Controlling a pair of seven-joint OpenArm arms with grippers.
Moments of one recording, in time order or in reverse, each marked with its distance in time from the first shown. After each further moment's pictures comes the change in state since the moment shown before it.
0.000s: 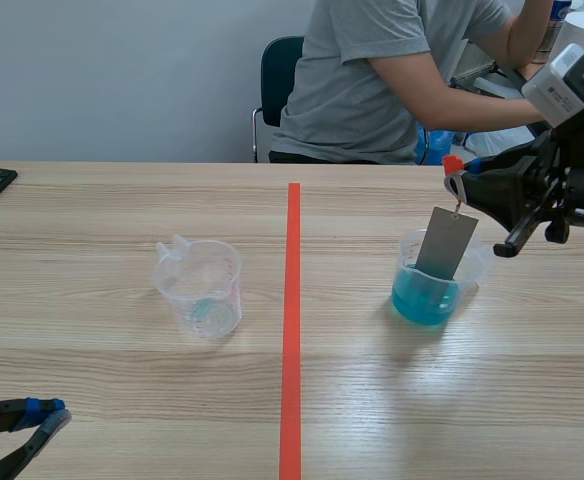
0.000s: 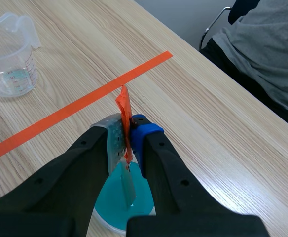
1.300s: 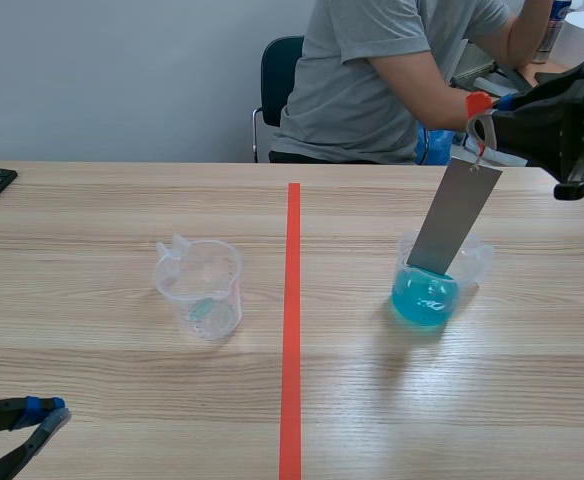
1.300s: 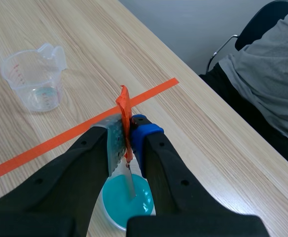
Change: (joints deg) left arm -0.2 0.0 0.0 0.0 0.0 0.0 0.2; right arm -0.3 12.7 0.0 11.5 19.3 0.1 -8.0
